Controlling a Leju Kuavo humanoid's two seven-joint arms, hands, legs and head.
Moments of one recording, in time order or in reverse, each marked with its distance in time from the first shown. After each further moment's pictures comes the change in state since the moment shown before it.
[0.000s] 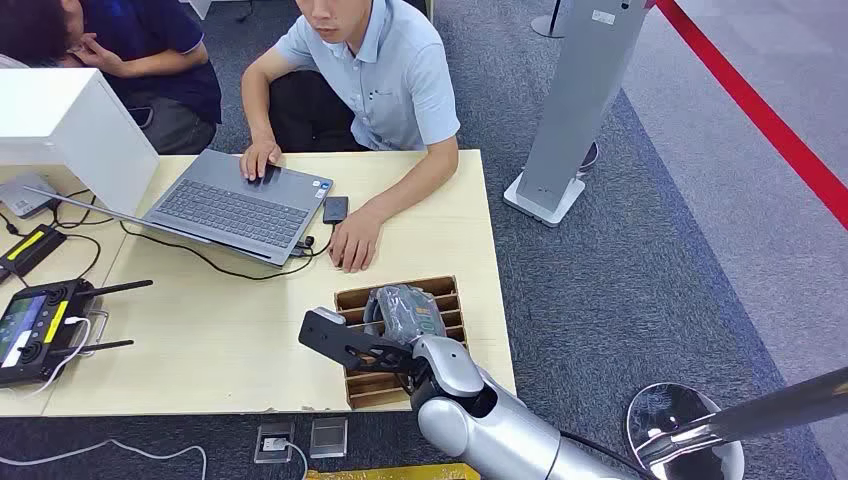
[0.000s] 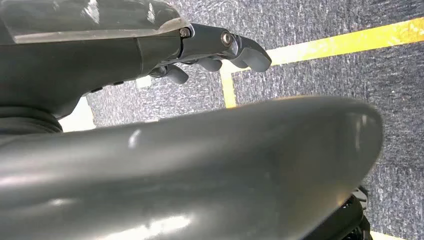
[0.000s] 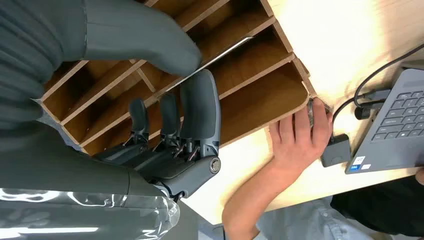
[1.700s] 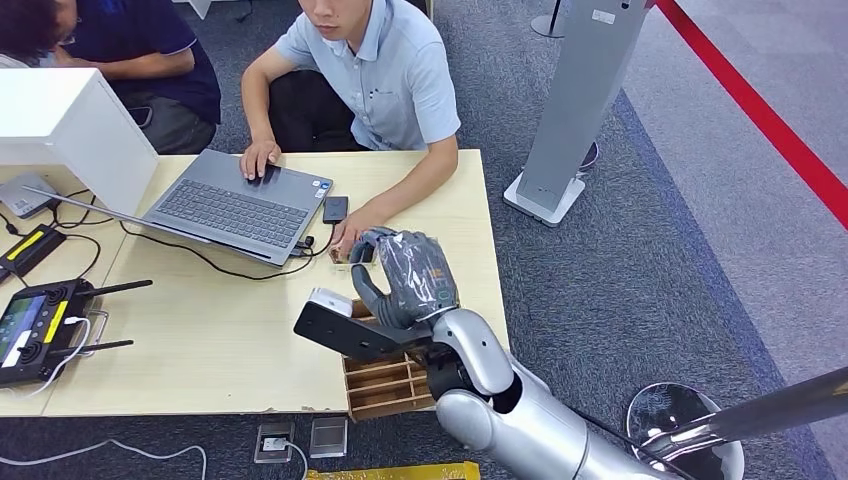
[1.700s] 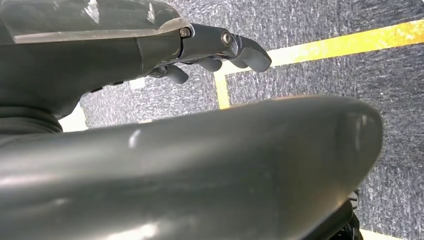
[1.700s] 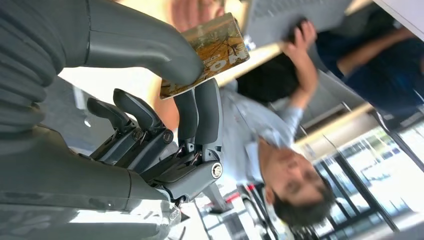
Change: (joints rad) left arm -0.002 -0.001 -0.013 0.005 -0.013 0.001 -0.033; right arm -0.142 -0.060 -0.096 -0.211 0.097 -0.194 -0.295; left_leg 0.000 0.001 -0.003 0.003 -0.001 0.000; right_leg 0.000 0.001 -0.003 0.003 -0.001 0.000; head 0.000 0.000
